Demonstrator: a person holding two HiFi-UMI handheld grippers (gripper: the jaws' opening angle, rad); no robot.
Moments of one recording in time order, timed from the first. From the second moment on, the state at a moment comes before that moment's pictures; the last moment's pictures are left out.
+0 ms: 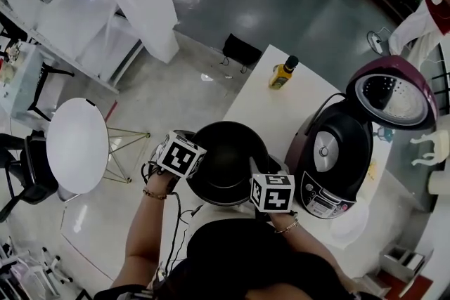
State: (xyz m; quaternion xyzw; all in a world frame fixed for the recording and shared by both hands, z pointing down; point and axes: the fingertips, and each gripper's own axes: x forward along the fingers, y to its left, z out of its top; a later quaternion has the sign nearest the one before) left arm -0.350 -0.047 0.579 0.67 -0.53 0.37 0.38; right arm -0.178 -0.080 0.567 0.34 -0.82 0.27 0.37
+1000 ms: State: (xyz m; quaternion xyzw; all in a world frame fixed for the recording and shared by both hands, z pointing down) left arm -0.302 -0.121 0.582 0.69 -0.51 0.37 0.37; right arm -0.149 -0.084 0.437 0.38 -0.89 0.15 0.21
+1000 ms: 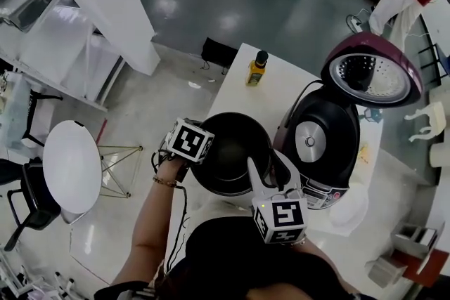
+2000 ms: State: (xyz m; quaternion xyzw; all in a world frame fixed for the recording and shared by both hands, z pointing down) left arm -0.289 -0.086 0.394 0.71 -0.69 0.09 0.11; right arm -0.090 -0.117 0.412 0.44 -0.86 0.21 0.12
